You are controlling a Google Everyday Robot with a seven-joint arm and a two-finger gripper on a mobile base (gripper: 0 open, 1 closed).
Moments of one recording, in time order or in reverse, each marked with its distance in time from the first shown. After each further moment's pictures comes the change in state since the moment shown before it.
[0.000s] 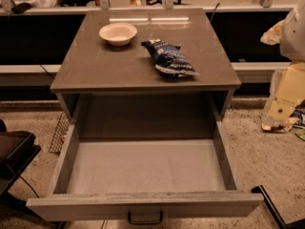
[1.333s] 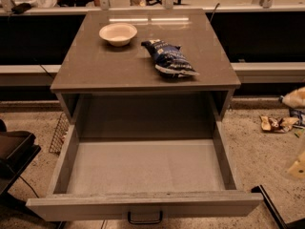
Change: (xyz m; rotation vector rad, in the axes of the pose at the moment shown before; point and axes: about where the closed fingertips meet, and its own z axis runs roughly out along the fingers) arm 0.073 0.069 0.044 -0.047 -0.030 0.097
